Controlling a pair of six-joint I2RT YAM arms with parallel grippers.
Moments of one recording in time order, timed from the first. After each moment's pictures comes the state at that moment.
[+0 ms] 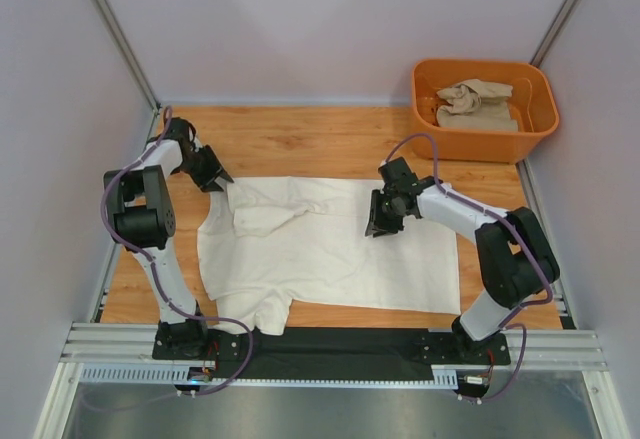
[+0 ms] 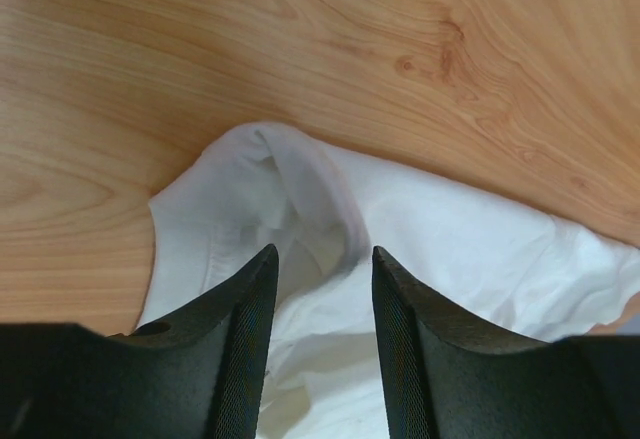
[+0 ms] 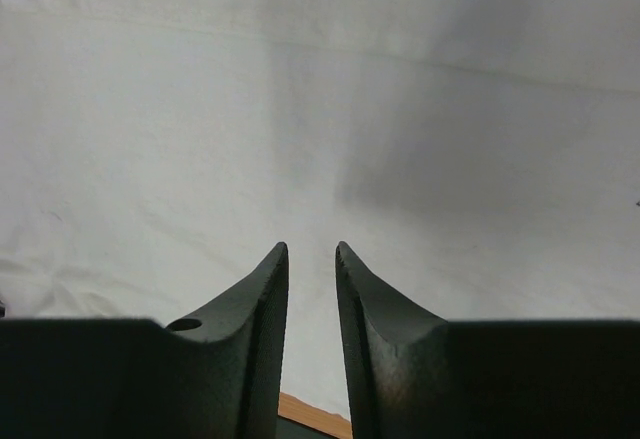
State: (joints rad) left arm 0.14 2.02 1.44 -0.63 0.36 -0.50; right arm 0.47 1.65 1.02 -0.52 -0.19 0.57
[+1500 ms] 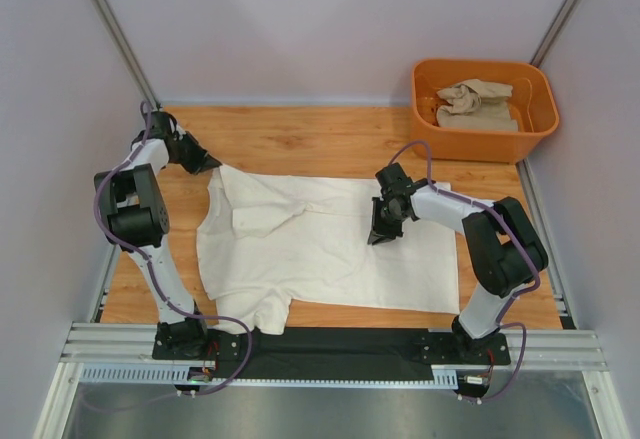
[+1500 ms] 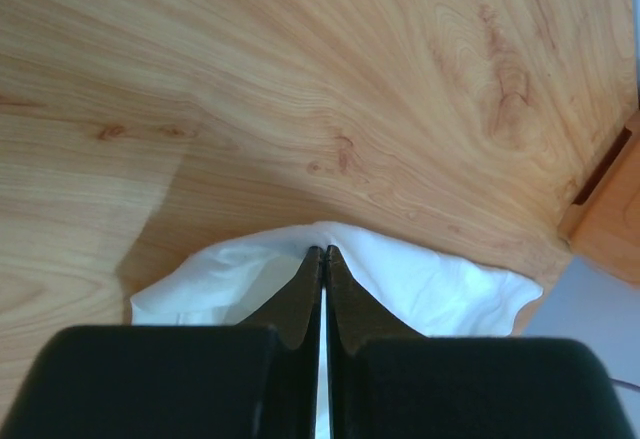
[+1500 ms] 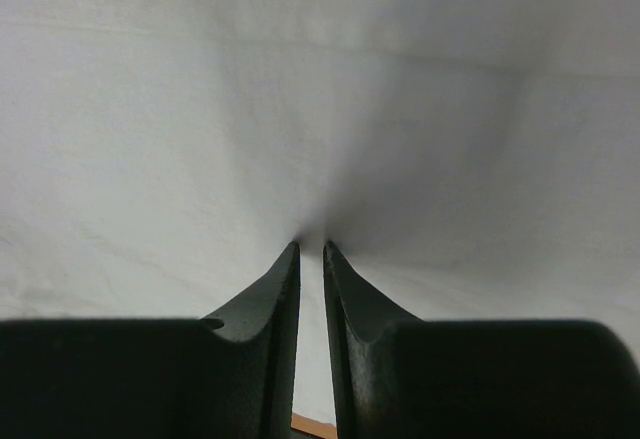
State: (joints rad) left arm 0.23 2.04 1.49 -0.46 0.50 -0.62; right arm 0.47 1.73 1.01 -0.52 -0.19 0.60
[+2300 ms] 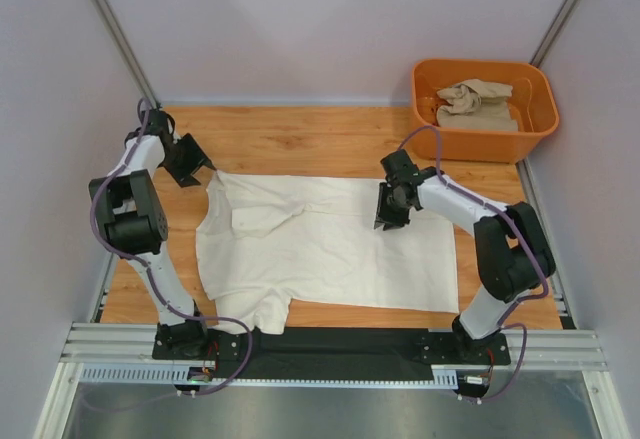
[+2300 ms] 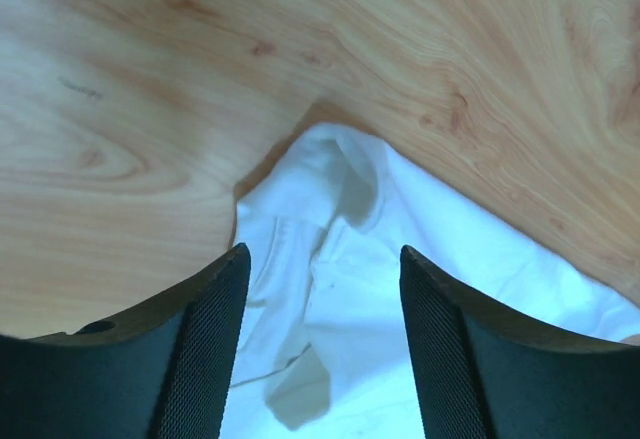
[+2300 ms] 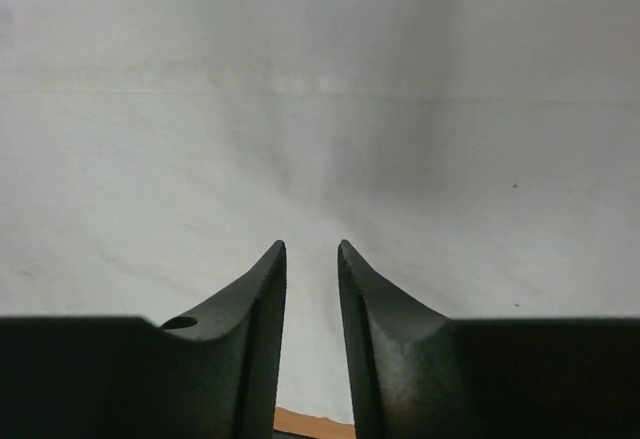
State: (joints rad) left arm 0.23 2.00 1.53 -0.68 0.30 -0.51; right arm 0.45 1.70 1.10 -0.61 -0.08 0.61
